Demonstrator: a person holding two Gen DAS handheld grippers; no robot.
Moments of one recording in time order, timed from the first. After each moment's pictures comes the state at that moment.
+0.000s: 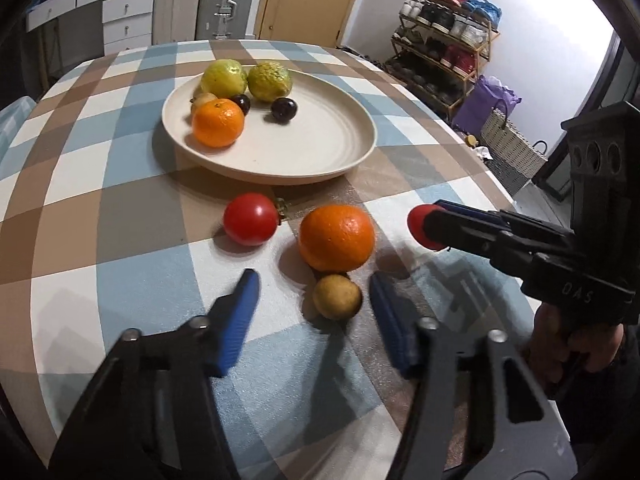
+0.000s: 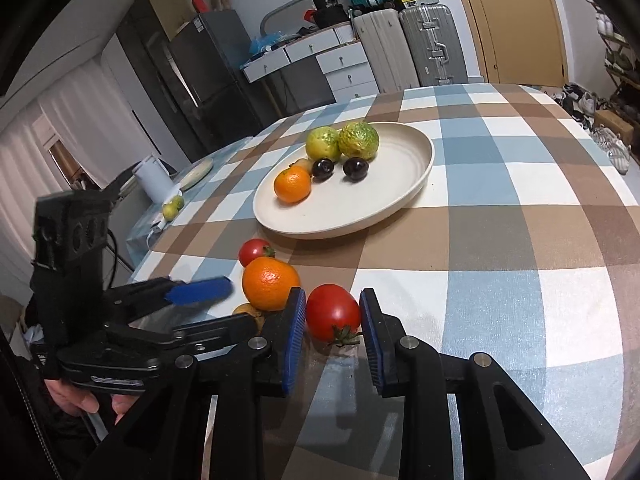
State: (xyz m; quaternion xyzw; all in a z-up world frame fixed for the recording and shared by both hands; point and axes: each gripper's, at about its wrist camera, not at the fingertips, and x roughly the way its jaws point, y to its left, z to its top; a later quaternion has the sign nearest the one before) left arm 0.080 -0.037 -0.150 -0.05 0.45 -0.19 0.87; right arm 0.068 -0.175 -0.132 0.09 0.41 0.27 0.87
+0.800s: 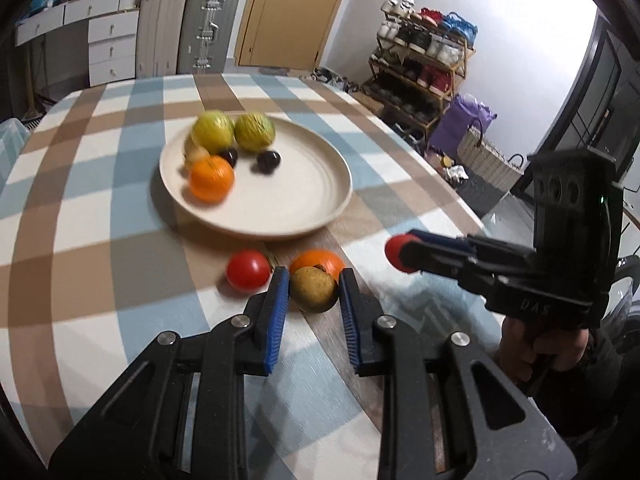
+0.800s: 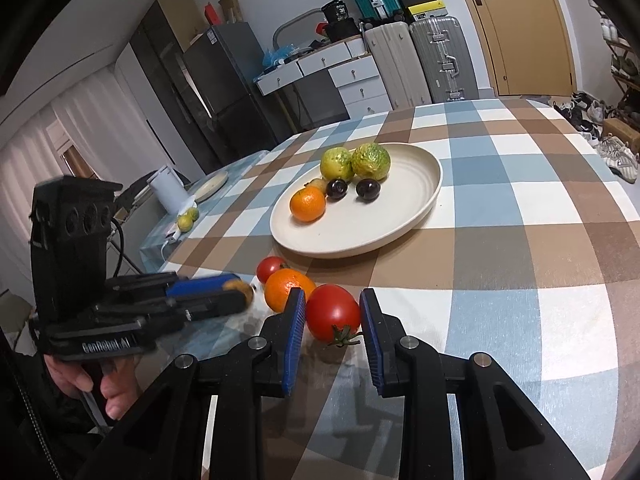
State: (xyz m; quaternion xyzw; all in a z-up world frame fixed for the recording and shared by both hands) left arm 0.084 -0.018 -0.108 -0.07 0.41 -0.22 0.88; right arm 0.071 -0.180 -0.121 0.11 0.39 0.29 0.87
